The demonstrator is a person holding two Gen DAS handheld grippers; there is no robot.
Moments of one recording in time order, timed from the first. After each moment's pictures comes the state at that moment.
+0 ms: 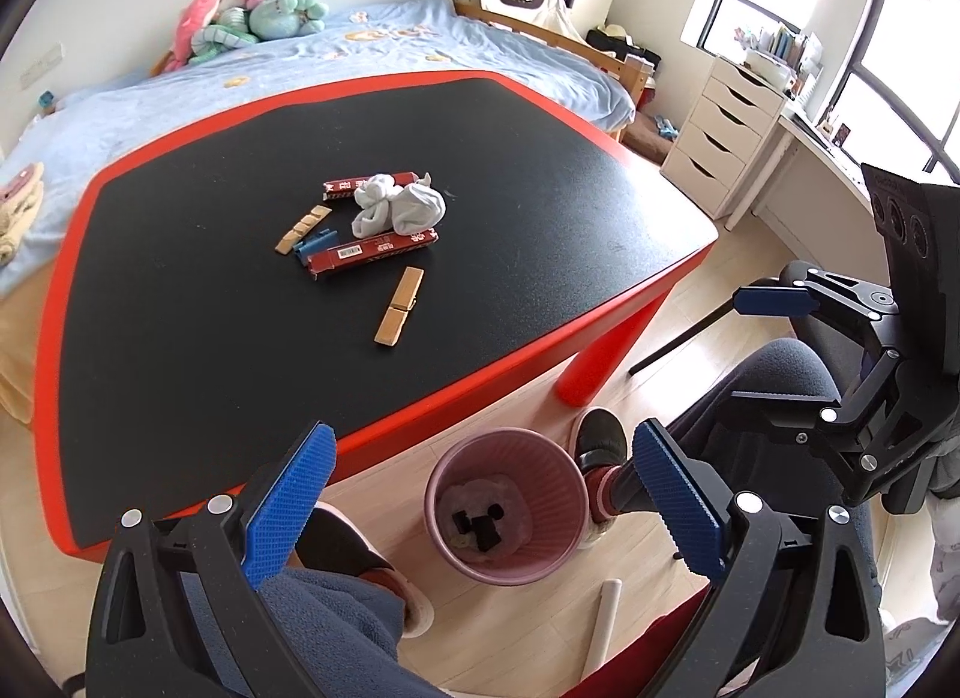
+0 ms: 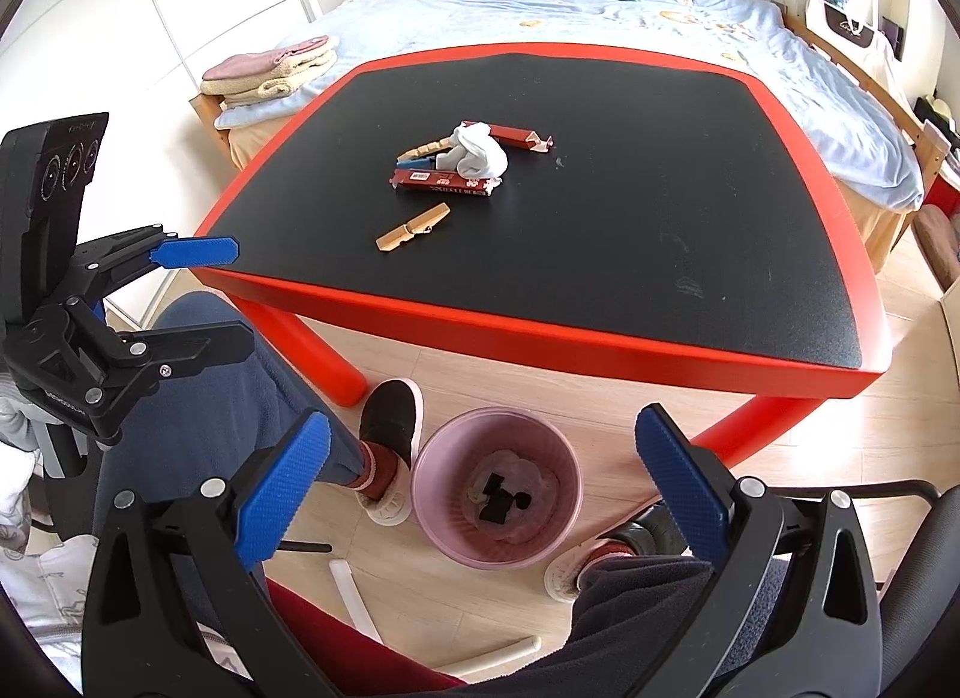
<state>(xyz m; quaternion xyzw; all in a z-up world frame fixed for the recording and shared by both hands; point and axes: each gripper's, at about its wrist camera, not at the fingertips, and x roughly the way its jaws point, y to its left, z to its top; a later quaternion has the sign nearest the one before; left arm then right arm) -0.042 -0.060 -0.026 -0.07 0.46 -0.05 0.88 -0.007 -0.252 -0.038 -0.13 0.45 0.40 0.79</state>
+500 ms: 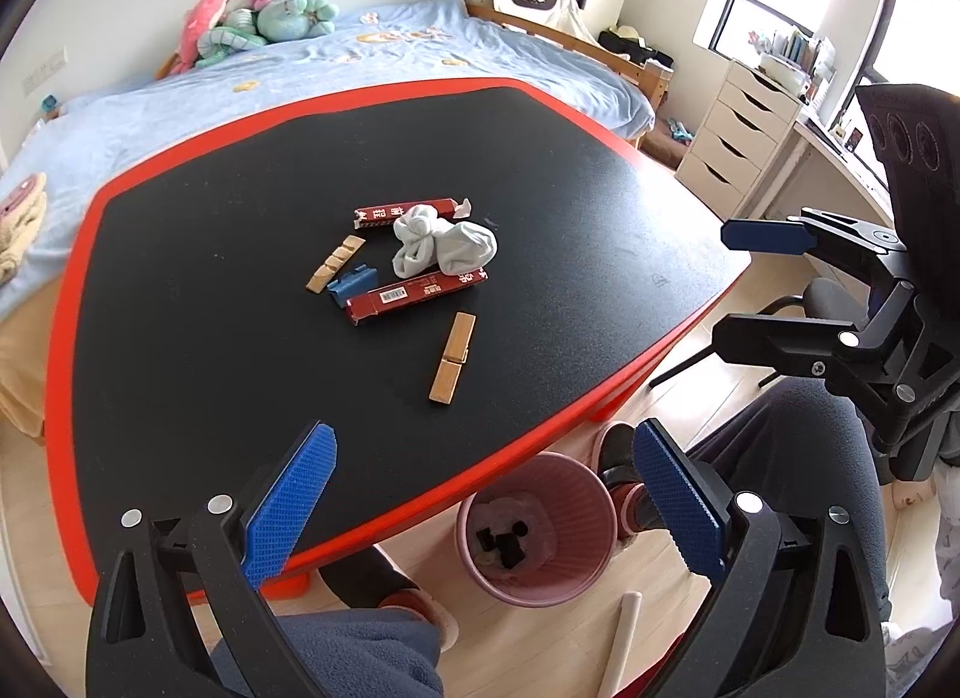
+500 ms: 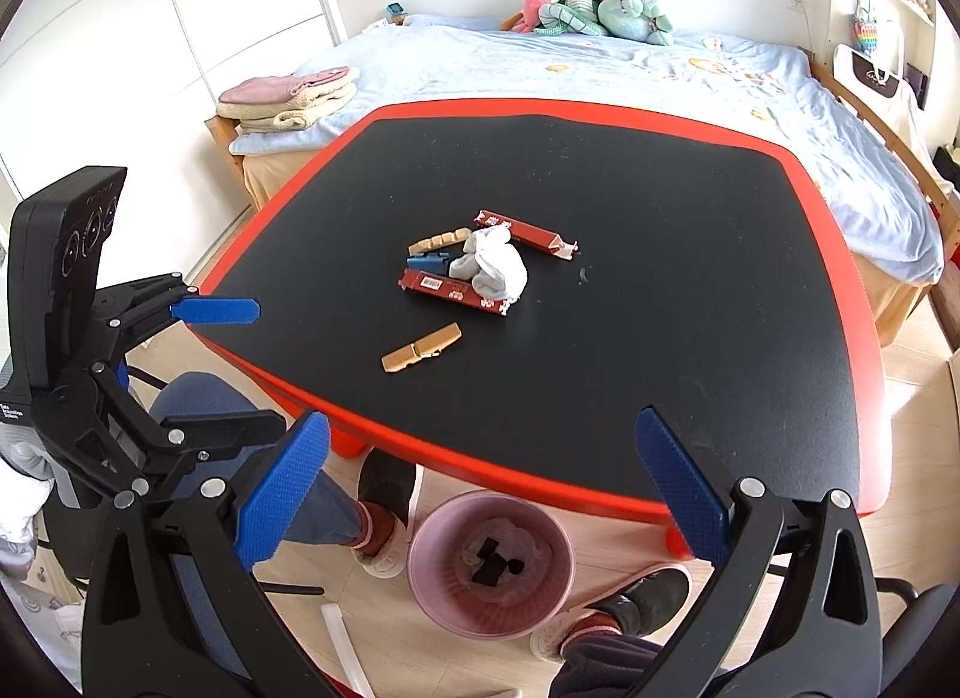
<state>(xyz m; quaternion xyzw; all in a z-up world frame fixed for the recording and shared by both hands) -0.008 -0.029 -0.024 -0.07 0.46 -0.04 0.88 0.044 -0.196 -0.008 -0.13 0.41 0.43 0.79</state>
